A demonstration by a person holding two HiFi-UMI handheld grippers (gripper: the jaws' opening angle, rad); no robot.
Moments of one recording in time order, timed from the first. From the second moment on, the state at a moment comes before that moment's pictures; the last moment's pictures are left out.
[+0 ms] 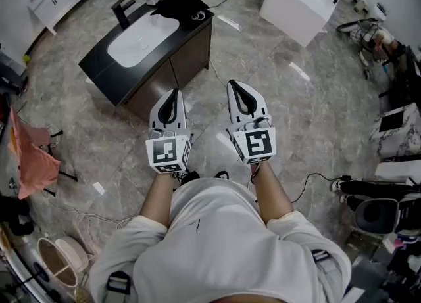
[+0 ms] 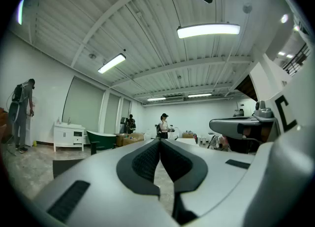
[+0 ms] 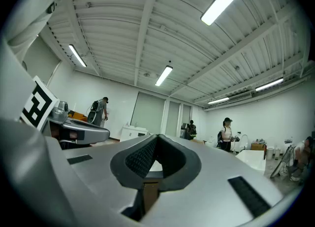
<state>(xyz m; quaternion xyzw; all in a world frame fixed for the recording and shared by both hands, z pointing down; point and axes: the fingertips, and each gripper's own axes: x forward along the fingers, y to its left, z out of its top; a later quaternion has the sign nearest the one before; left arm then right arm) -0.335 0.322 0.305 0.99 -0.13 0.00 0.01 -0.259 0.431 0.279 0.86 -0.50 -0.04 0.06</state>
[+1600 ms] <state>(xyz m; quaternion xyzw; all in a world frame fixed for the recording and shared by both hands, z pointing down) -0.362 0.300 0.350 1.00 -0.06 0.07 0.00 -0.288 0.400 0.339 0.86 -0.50 0.02 0.08</state>
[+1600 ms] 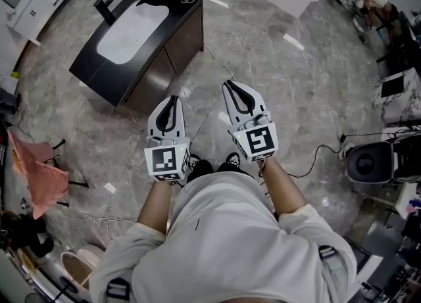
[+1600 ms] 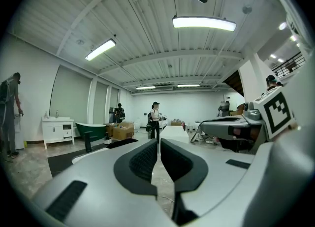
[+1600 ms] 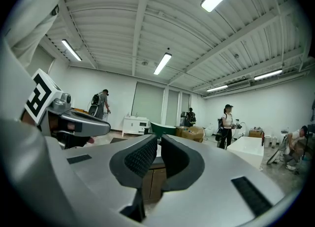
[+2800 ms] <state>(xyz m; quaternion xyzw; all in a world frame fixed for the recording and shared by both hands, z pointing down) -0.185 0.206 0.401 0.99 -0.04 0.13 0.01 -0.119 0.309 0.382 0.85 -0.51 0.06 0.09</state>
